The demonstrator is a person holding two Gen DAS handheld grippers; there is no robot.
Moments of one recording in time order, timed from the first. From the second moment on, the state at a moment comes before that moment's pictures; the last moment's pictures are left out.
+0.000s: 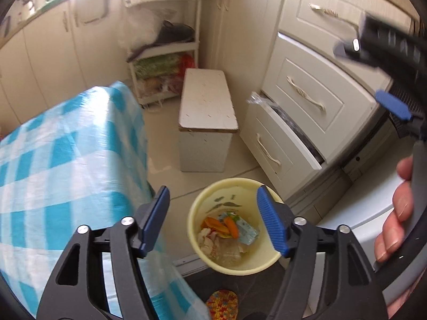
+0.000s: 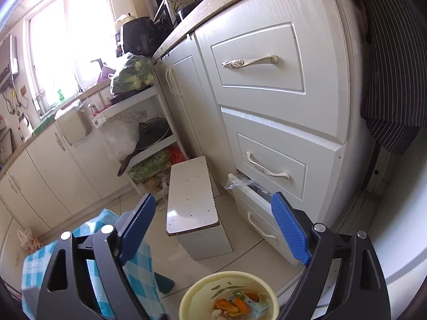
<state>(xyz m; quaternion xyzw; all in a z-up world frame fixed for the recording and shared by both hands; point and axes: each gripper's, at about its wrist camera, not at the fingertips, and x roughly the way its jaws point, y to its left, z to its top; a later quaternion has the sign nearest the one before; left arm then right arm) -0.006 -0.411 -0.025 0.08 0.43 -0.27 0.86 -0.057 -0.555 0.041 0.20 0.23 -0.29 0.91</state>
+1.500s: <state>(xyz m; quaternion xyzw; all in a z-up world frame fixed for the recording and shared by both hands) -0.181 -0.153 0.157 0.05 0.24 -0.22 0.94 -0.254 -0.317 0.121 0.05 0.20 -0.25 0.95</state>
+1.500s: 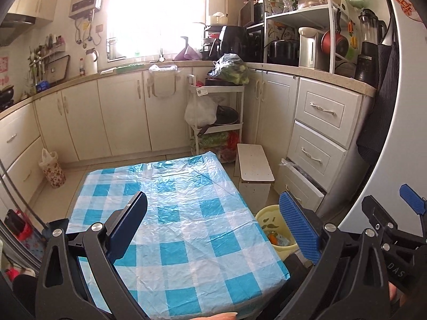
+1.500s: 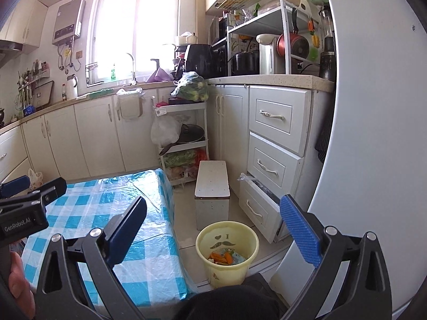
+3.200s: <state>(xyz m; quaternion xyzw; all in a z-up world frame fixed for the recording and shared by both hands) -0.203 -0.132 0.161 0.05 0.24 -0.20 0.95 -0.265 -0.297 0.124 0.02 0.20 -0.27 0.94</state>
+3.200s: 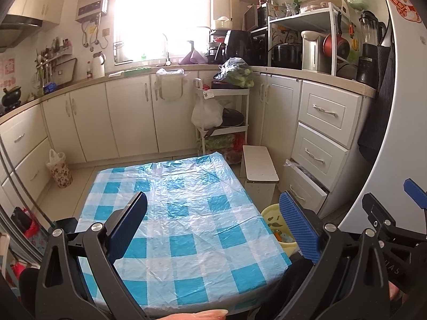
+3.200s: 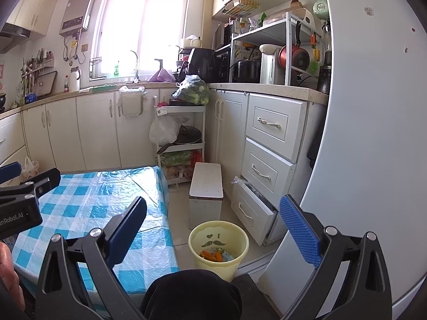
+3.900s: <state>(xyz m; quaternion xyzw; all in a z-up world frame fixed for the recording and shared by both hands) -0.193 -0.113 0.147 0.04 0.26 -0.19 0.95 -0.257 -0.287 0.125 0.00 0.23 -0.28 0.93</state>
